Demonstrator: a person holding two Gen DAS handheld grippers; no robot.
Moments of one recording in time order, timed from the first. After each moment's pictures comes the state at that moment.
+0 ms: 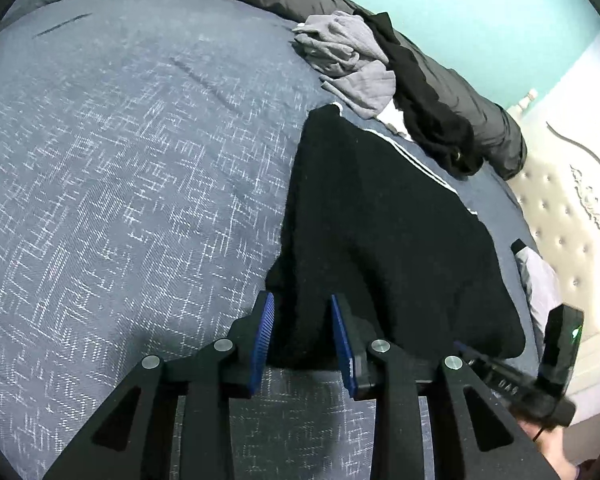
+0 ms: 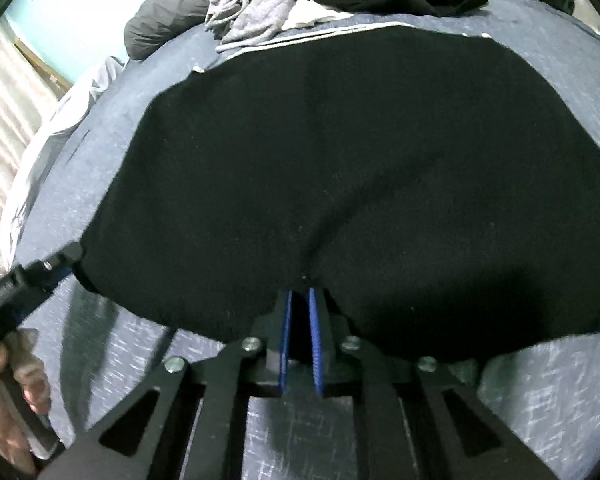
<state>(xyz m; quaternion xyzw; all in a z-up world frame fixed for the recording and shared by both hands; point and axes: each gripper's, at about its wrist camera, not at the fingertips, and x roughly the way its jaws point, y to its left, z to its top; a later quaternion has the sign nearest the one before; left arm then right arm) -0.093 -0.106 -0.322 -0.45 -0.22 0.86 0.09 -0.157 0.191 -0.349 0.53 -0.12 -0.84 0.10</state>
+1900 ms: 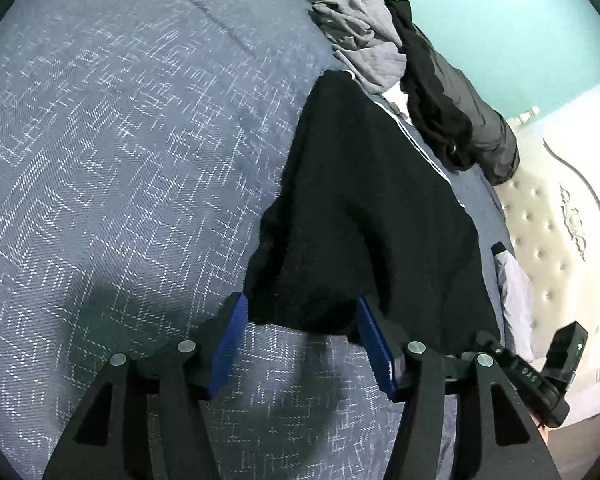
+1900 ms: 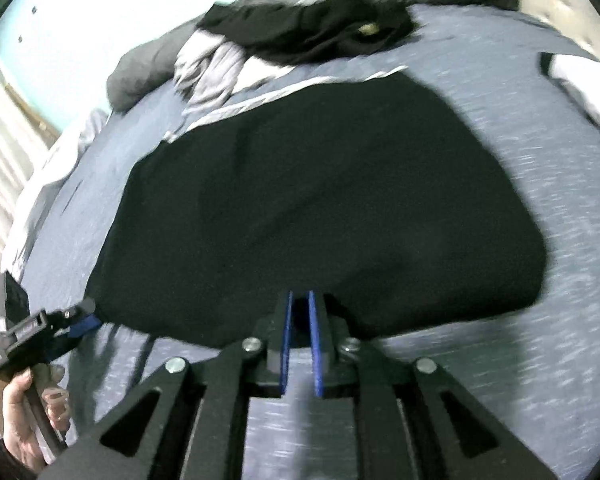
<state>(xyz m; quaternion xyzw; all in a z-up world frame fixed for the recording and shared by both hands) -0.083 -0.112 -0.353 -0.49 -0.30 0.81 0.12 -0.108 0.284 -0.309 0.46 -0.17 -0.87 0.04</state>
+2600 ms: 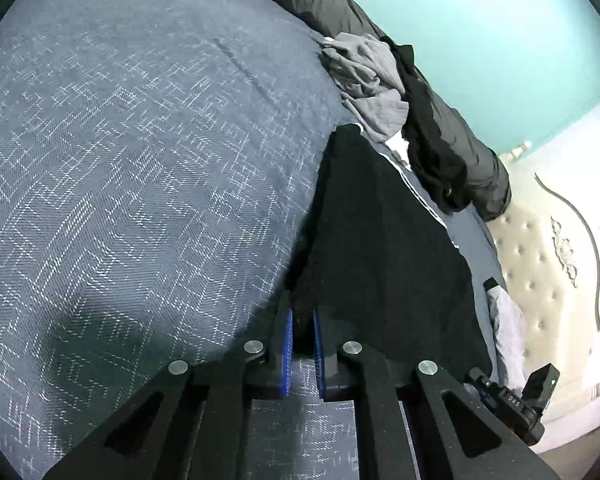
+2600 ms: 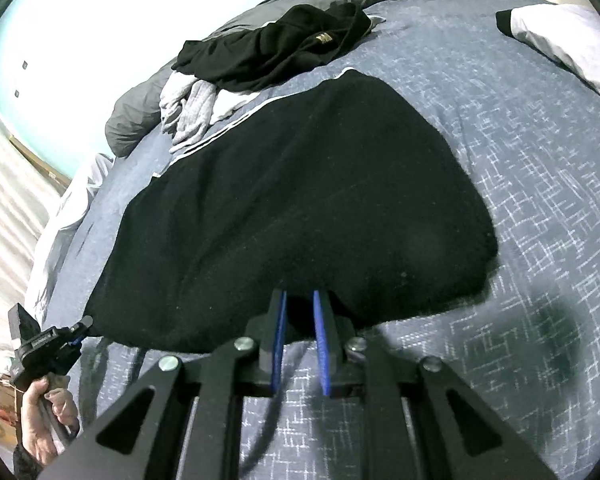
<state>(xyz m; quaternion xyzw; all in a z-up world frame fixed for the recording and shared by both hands) -0.082 -0.148 -0.342 -0.43 -0.32 0.84 0.10 -0.107 0.314 -0.330 0.43 -0.24 -0.87 0.05</state>
